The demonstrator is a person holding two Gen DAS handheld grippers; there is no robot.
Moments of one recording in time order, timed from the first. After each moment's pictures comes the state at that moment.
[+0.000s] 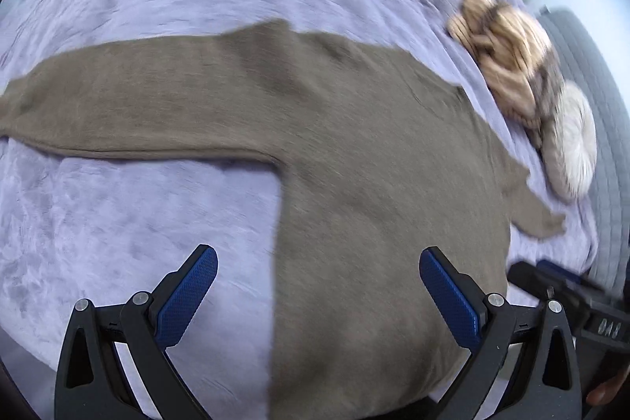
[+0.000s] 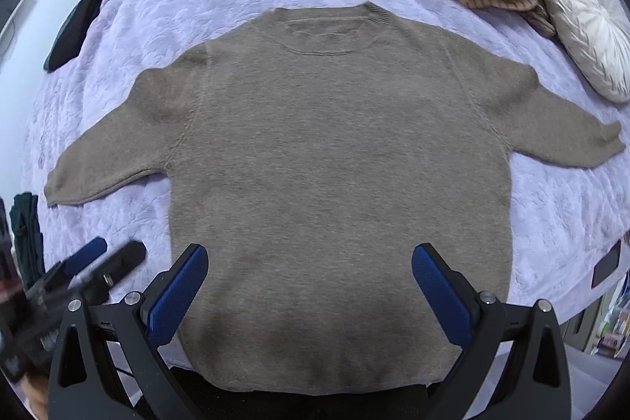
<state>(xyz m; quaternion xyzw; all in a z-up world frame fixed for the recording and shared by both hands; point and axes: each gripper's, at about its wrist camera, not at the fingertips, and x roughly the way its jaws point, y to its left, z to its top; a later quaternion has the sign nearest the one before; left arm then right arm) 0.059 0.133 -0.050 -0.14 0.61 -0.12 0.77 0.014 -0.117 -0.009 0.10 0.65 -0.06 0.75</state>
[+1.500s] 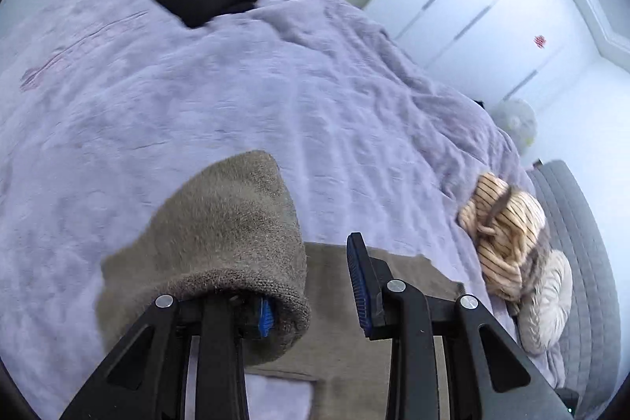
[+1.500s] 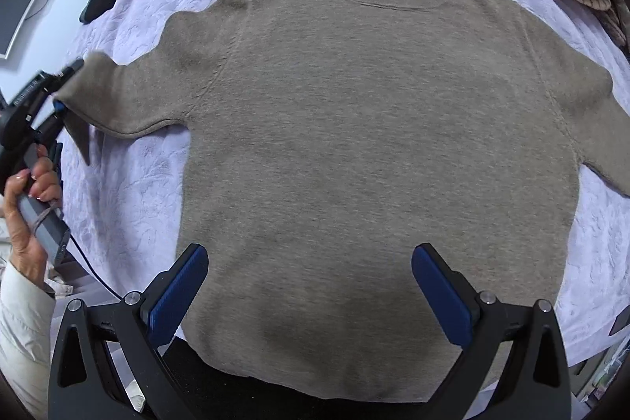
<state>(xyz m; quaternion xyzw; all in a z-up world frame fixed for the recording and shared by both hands) 0.151 0.191 -0.038 -0.26 0.41 -0.07 0.87 0.020 -0.130 -0.060 0.12 0.68 0.05 0.72</state>
